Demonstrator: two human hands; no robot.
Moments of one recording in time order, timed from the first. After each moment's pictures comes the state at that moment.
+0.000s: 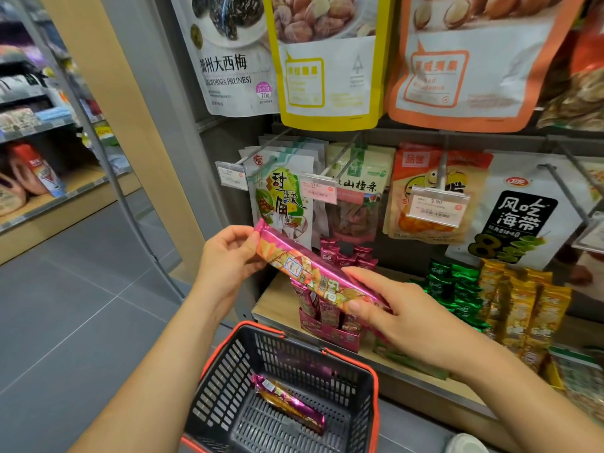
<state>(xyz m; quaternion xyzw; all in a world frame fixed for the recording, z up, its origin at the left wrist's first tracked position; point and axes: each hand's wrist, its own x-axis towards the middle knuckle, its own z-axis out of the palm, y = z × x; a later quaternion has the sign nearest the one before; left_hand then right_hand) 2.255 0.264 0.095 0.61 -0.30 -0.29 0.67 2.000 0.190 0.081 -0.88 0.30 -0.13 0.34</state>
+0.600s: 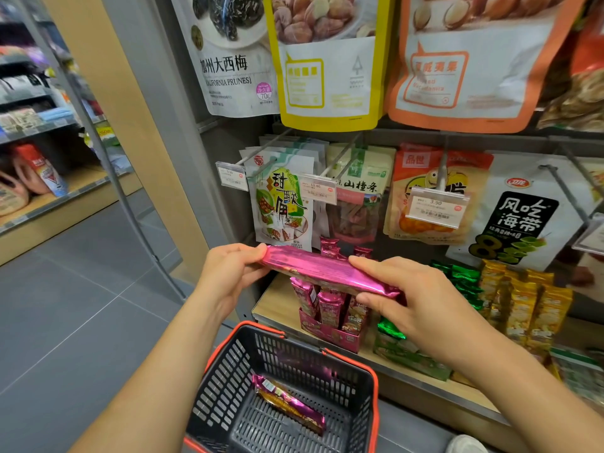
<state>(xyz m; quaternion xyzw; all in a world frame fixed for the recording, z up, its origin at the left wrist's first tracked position) 2.264 0.257 0.082 0.62 -0.21 -0.37 0.65 1.992 0.192 0.101 -0.91 0.29 -0.22 0.21</state>
